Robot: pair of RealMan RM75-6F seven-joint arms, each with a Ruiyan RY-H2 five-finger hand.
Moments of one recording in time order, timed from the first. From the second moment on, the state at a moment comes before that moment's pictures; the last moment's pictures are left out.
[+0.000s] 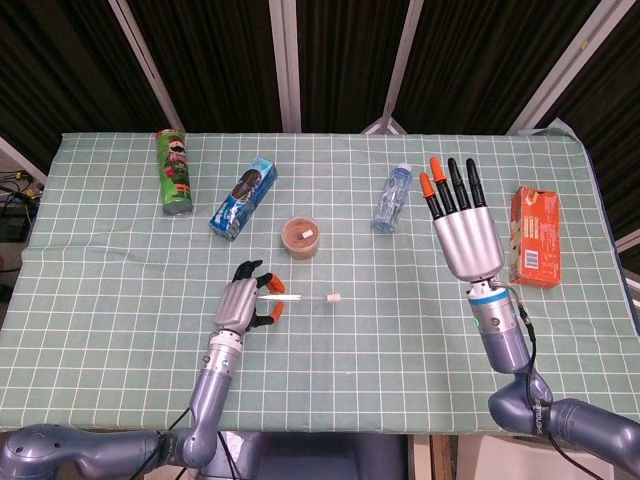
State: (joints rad) left arm -0.68 -1.97 -0.24 -1.42 0.97 1.25 0.24; right arm 0.66 -1.42 0.27 -1.45 -1.40 1.41 -0.83
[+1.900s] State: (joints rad) left arm -0.48 -1.48 -0.27 -1.80 1.18 1.34 0.27; right arm 0.41 -1.31 0.22 -1.70 -1.35 1.56 -0.52
